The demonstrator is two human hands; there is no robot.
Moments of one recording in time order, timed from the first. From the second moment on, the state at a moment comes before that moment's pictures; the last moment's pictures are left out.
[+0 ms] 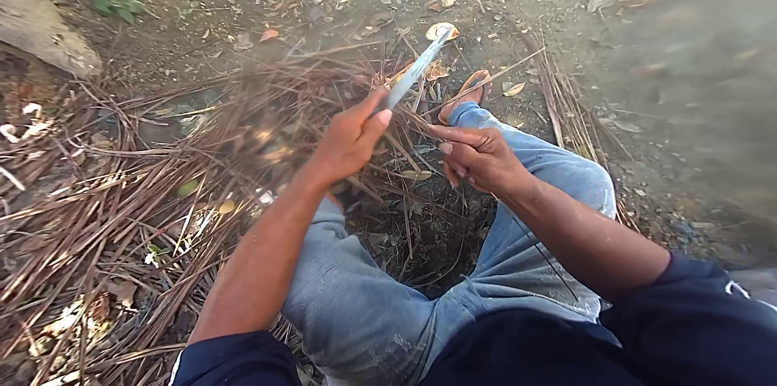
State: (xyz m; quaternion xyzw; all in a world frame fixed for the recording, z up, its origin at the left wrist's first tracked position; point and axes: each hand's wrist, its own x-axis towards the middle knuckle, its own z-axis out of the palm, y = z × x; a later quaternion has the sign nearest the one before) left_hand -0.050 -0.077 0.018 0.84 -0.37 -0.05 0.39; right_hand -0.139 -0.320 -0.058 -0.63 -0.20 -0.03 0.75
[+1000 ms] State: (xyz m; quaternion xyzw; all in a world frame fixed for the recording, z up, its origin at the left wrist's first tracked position) left_hand -0.062 -0.086 0.010 0.85 -0.42 0.00 0.31; right_hand -0.119 -0.273 -0.043 -0.41 -0.08 0.04 0.91
